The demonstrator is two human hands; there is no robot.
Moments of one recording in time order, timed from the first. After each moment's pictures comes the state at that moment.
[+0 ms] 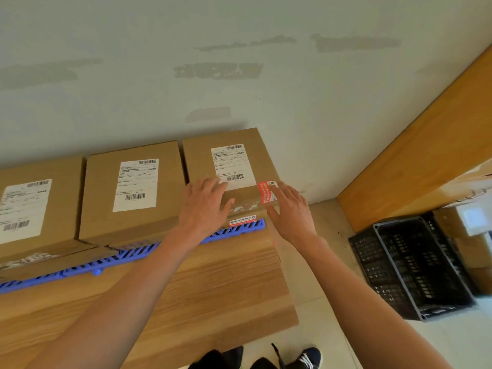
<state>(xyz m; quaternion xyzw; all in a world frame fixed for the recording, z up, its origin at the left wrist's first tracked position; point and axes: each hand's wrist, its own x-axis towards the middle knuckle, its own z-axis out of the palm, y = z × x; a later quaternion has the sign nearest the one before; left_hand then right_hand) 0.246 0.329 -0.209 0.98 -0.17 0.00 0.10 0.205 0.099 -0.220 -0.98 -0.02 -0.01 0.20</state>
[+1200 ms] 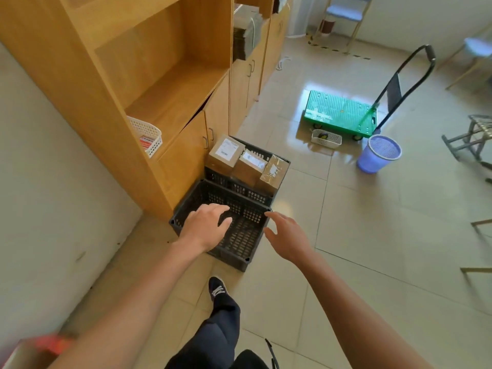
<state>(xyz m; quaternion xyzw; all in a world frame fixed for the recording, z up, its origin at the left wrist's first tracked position) 0.027 -0.472 -0.251 0.78 -0.57 -0.20 0.13 -0.182 -0.561 -0.241 -0.83 0.49 0.01 0.28</state>
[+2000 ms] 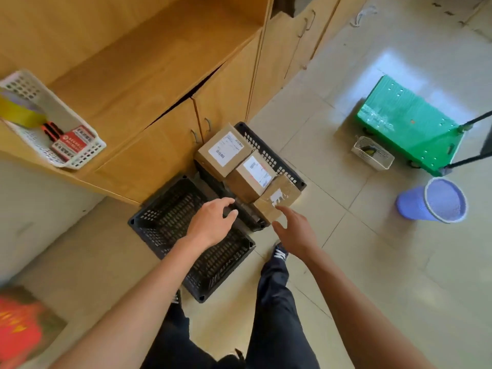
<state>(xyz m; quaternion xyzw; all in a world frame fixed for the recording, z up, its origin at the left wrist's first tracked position) 0.081 -0.841 -0.362 0.84 -0.31 -0.39 0.23 -0.096 -0.994 -0.362 -0.83 0.42 0.16 0.33</state>
